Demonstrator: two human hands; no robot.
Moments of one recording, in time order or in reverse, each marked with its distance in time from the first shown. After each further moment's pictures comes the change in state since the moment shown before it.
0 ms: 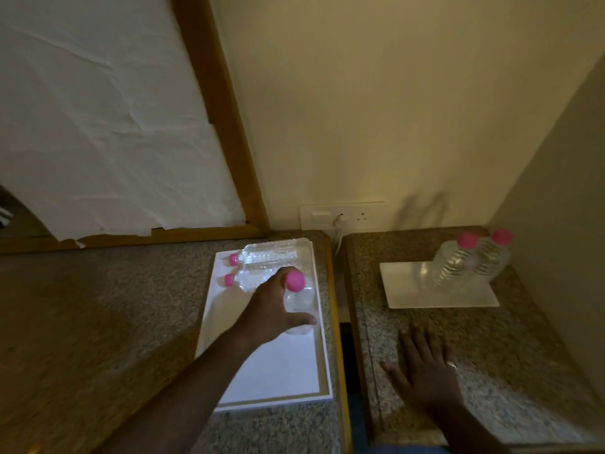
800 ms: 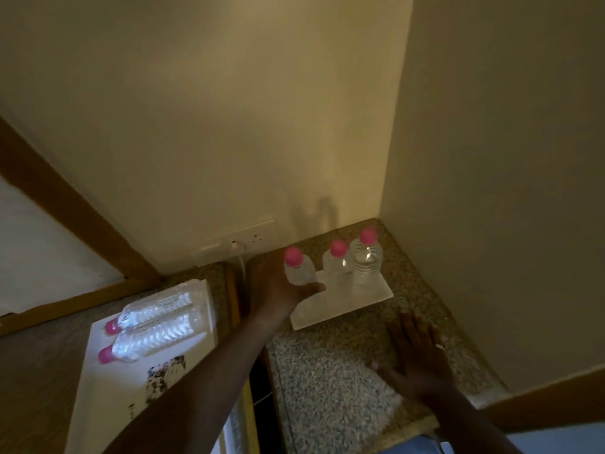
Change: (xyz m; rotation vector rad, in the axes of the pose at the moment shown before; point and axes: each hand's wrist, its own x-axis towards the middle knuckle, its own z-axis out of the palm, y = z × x) left_hand 0.118 0.155 0.152 -0.164 0.055 0.042; right_hand -0.005 0.157 -0.026 0.071 0.042 0.103
